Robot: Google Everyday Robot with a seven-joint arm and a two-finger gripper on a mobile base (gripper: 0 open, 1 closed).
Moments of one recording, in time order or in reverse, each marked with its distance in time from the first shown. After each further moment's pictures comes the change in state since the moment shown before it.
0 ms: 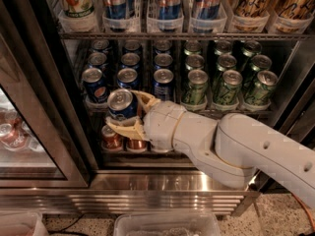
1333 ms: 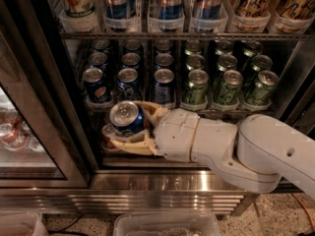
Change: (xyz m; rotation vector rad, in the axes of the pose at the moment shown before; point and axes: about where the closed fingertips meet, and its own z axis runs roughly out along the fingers) arm -0.018 0.034 -0.039 -0.157 -0.035 -0.004
